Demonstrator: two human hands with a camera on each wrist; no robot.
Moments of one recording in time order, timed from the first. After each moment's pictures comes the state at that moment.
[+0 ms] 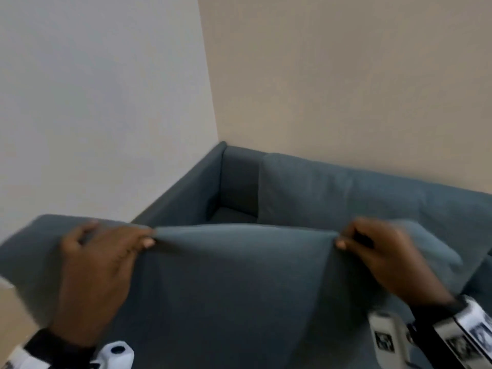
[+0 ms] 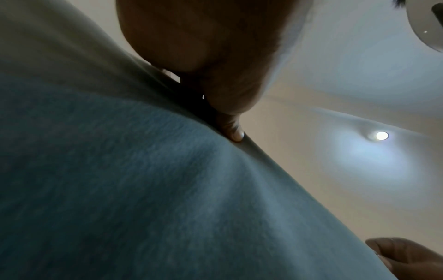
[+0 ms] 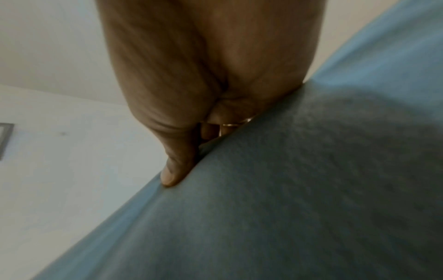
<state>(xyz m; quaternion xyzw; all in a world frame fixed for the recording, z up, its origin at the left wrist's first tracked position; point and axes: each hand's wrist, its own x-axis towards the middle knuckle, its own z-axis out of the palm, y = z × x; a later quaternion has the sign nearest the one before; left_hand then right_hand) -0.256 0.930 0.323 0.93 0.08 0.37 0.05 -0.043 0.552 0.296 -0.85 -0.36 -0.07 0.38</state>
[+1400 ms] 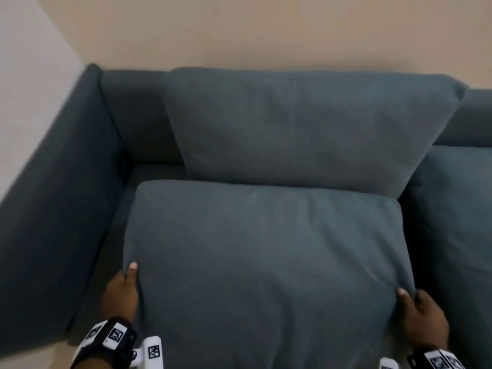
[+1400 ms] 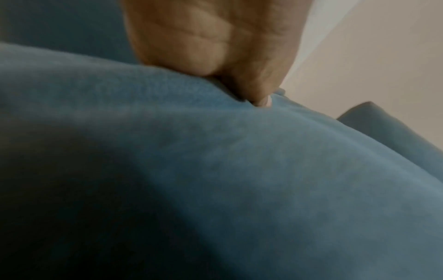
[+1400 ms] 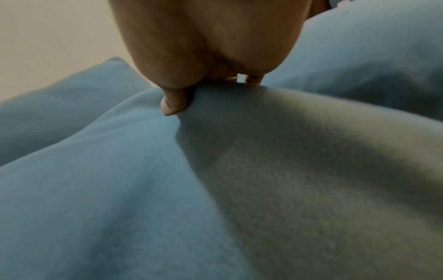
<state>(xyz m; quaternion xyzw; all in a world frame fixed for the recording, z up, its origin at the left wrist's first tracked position) -0.061 0.987 -0.064 0.83 0.41 -0.06 0.37 -0.099 0.376 -0.036 -0.86 0.41 -0.01 0.31</state>
